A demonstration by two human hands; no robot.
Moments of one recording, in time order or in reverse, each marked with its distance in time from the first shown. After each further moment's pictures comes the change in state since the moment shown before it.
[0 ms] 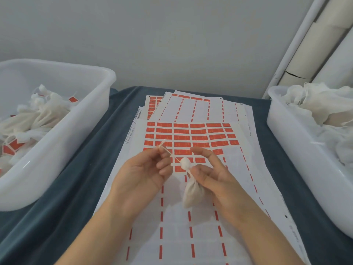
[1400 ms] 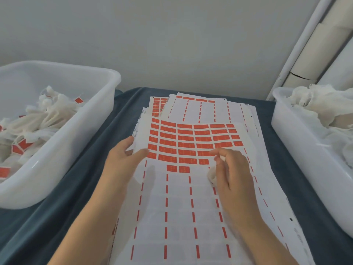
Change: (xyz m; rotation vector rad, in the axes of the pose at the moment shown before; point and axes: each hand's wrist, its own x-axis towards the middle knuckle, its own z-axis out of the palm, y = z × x) left_hand 0.003 0.030 -0.003 1.099 0.699 0.298; right_hand 0.007 0.022 -0.005 -0.697 0.565 -0.368
